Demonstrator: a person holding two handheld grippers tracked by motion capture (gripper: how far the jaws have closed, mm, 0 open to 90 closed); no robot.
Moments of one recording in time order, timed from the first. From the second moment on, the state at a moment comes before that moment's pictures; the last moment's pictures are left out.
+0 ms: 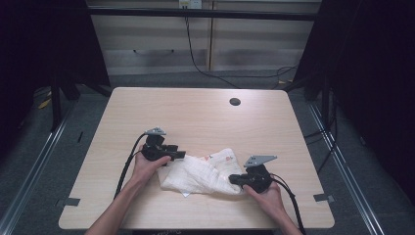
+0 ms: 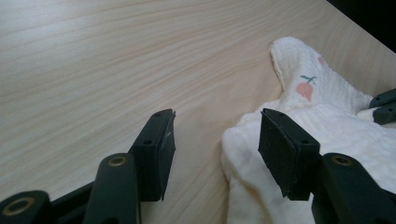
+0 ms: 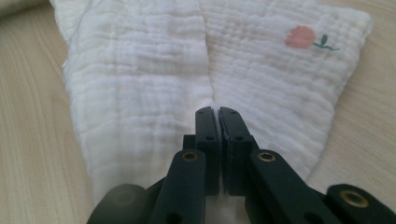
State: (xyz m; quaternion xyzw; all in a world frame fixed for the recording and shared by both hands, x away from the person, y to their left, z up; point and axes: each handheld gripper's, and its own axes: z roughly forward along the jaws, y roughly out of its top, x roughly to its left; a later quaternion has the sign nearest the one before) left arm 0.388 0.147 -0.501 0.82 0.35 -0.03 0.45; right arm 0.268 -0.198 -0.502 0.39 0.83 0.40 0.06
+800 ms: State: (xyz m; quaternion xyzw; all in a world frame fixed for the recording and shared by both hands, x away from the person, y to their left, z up) left arm 0.376 0.128 -0.505 0.86 0.29 -0.02 0.42; right arm 0.267 -0.201 -0.501 0.39 0.83 0.40 0.06
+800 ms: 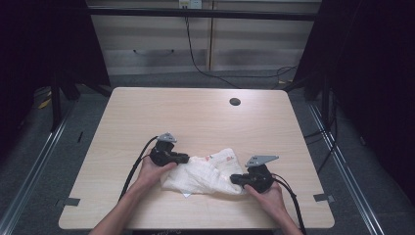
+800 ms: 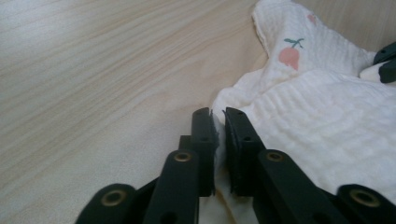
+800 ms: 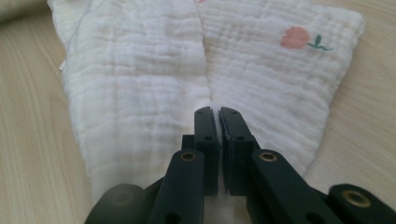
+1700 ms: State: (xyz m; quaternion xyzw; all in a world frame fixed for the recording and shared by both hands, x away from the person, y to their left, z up) left arm 0.366 0.147 -0.471 0.82 0.28 0.01 0.49; right arm 0.258 -0.241 -0.475 0.43 0.77 0.46 0.10
